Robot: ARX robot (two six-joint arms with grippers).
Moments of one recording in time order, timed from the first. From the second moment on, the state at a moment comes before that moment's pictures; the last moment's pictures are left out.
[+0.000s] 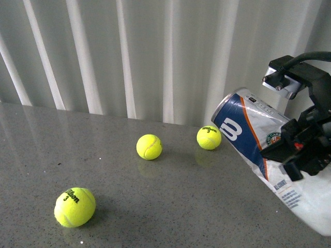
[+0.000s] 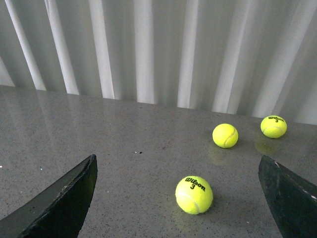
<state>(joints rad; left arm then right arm) 0.00 0.00 0.02 0.00 0.00 0.00 0.15 1.62 0.93 -0.13 -0.30 -0.46</state>
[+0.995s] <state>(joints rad) 0.00 0.00 0.02 0.00 0.00 0.00 0.21 2.02 1.10 -0.17 -0.32 -1.22</state>
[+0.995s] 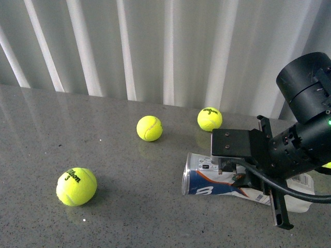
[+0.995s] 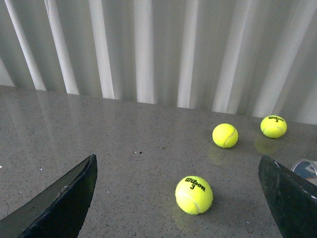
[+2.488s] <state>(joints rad) 0.00 0.00 0.02 0.00 0.00 0.00 0.23 2.02 1.06 -0.20 -0.29 -1.18</state>
